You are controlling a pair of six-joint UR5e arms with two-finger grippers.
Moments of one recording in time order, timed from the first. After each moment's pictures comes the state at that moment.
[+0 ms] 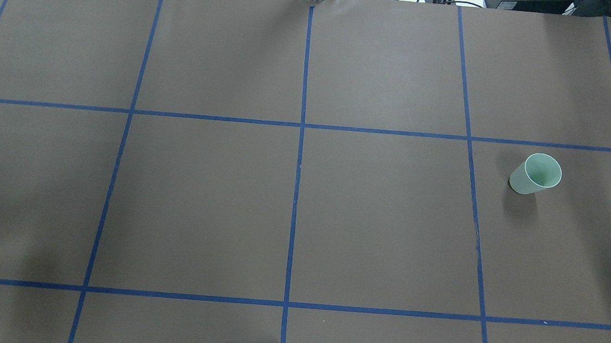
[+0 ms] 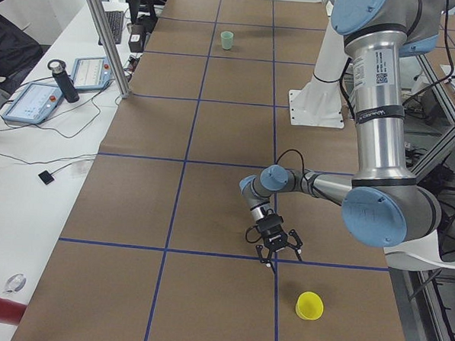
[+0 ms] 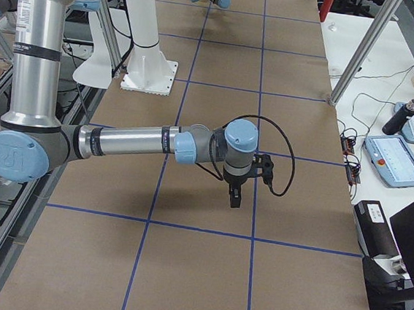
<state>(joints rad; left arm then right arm) -0.55 -1.36 -1.70 -0.98 -1.77 -2.54 1.47 -1.64 1.80 -1.52 2.35 0.08</state>
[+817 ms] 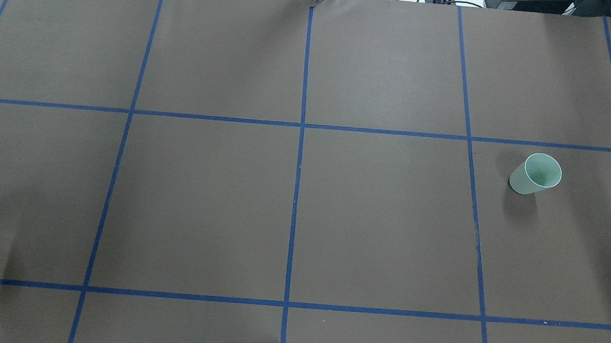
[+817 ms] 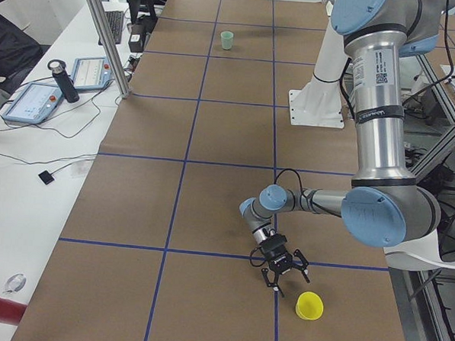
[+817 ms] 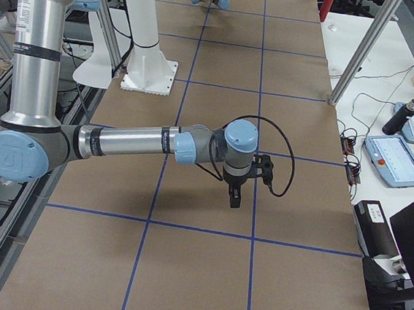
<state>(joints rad) -0.55 -1.35 -1.57 -1.01 -1.77 -2.55 1.47 -1.64 1.79 -1.52 2.35 0.08</state>
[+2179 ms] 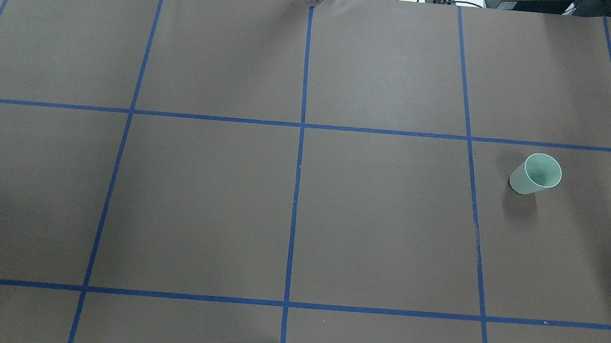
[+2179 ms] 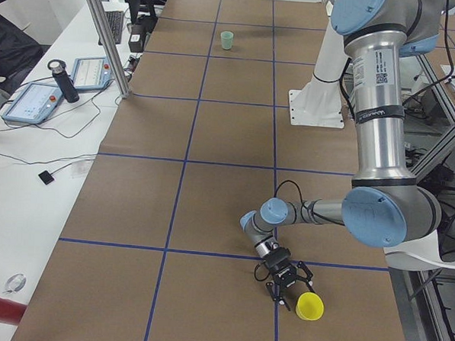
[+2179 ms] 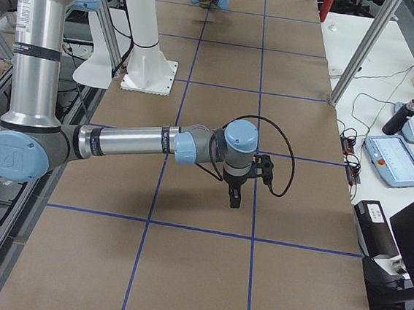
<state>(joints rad) -0.55 -1.35 -1.46 -1.10 -1.83 -2.57 1.47 -1.64 1.79 -1.52 2.35 0.08</state>
